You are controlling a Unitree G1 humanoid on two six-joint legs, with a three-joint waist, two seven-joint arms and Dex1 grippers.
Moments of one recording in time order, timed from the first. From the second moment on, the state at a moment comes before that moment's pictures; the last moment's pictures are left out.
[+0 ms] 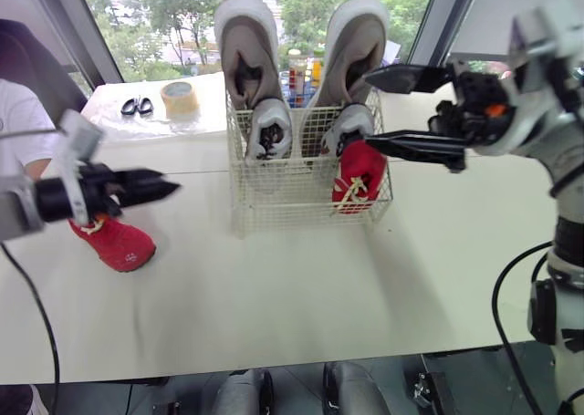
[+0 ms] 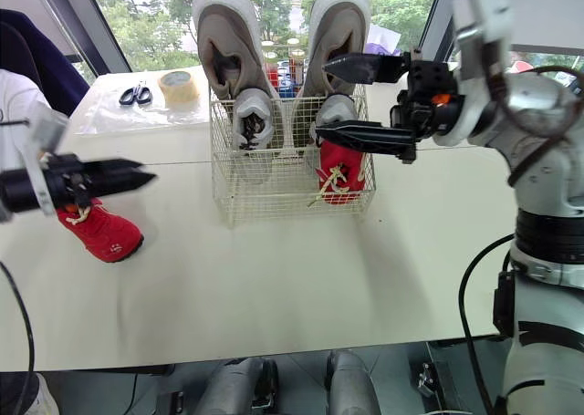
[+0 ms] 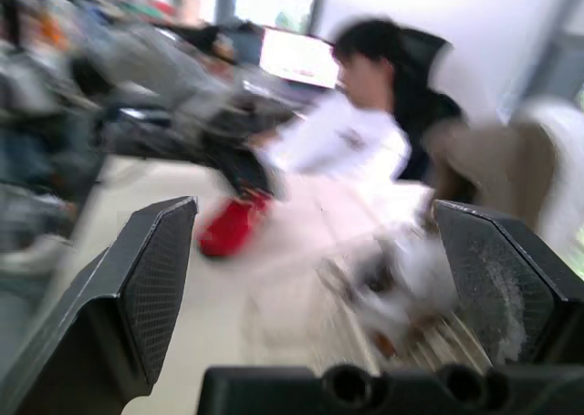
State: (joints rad) left arm -0.48 1.17 0.34 0.00 -0.91 0.99 -0.70; right arm -0.94 -0.84 -0.16 -0.19 0.93 0.79 1.19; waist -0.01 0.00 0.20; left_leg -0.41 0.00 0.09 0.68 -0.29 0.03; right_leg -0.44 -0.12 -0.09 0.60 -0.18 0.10
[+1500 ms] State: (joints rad) left arm -0.88 0.82 0.57 0.49 -0.36 1.58 -0.01; right arm -0.67 -1.11 0.03 -0.41 0.81 0.87 1.39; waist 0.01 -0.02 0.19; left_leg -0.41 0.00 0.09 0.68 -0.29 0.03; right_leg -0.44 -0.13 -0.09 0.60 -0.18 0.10
